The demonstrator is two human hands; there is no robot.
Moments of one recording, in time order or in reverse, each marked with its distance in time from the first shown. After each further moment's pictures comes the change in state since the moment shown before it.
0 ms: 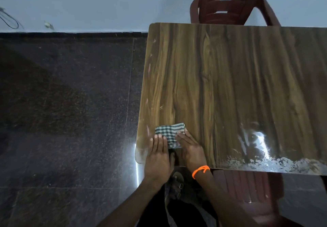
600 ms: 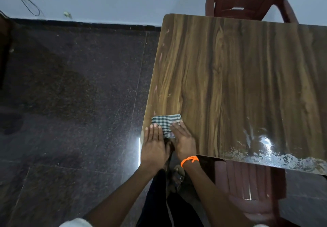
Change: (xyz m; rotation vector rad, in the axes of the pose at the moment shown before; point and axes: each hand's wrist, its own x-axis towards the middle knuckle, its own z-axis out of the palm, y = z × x) left_hand -0.027 -0.017 -0.004 0.068 0.007 -0.129; right_hand -0.008 -0.036 0.034 0.002 0.049 -0.004
